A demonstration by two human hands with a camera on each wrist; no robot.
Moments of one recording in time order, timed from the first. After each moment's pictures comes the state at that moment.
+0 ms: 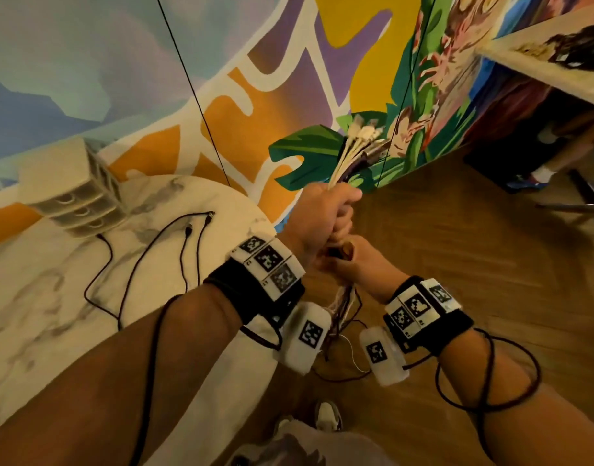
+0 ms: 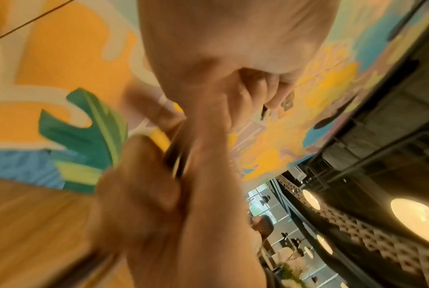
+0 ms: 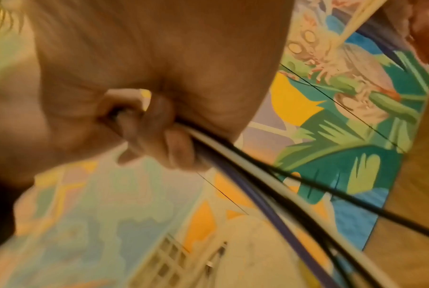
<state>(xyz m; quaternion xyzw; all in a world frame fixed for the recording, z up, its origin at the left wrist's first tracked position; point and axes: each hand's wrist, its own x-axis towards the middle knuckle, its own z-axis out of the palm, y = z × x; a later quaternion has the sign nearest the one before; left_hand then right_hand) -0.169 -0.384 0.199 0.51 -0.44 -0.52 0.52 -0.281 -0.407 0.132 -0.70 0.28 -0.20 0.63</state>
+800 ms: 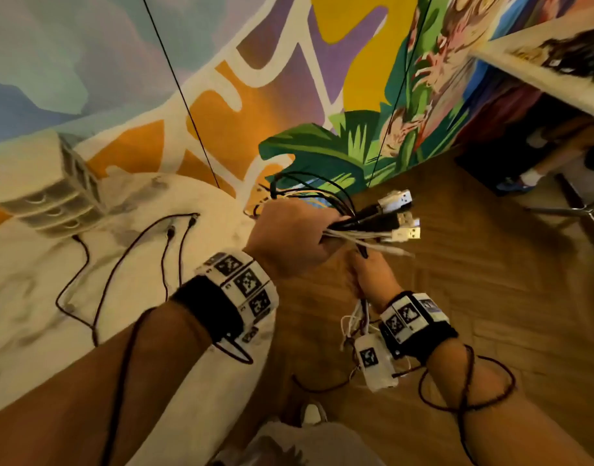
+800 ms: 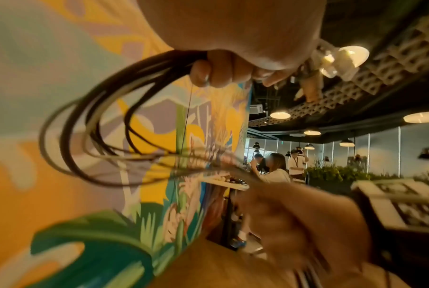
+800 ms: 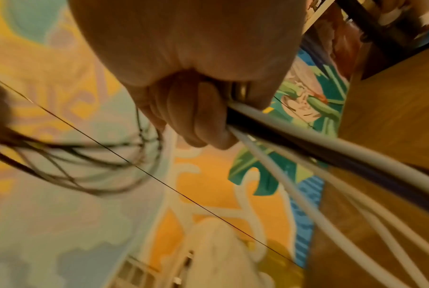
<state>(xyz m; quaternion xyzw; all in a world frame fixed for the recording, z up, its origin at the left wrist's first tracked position) -0.142 -0.394 0.185 0.55 -0.80 0.04 0.25 -0.300 -0.448 0.070 -0.58 0.55 -0.22 0.56</state>
